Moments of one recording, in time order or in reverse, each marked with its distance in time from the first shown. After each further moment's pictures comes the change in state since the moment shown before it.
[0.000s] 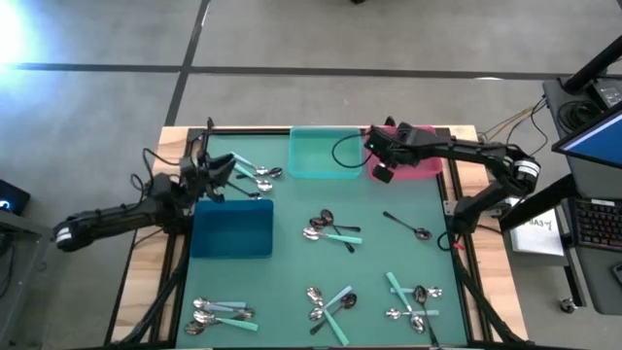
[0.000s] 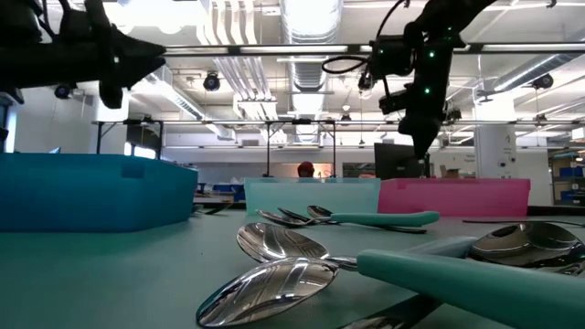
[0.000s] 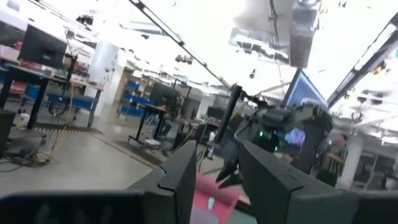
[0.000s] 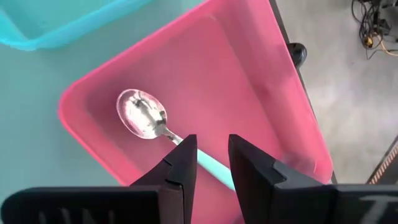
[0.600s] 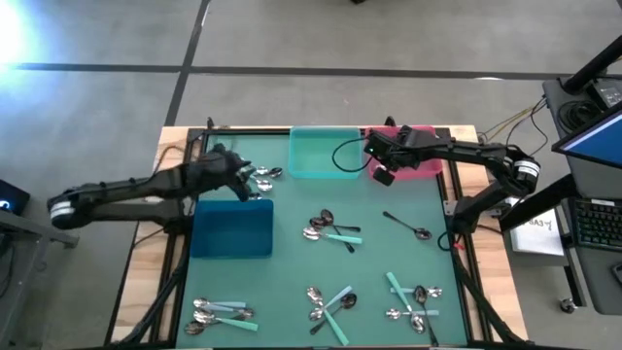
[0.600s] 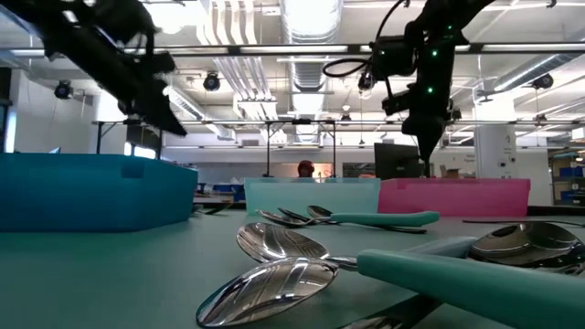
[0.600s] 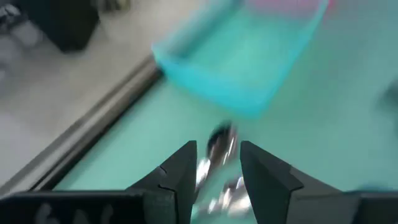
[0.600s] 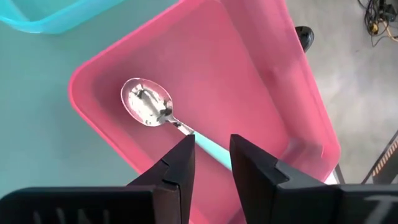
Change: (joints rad) left arm 0.015 0.565 0.480 -0.902 -0.163 0.286; right arm 0.021 0.002 -0.002 -0.056 0.000 0.060
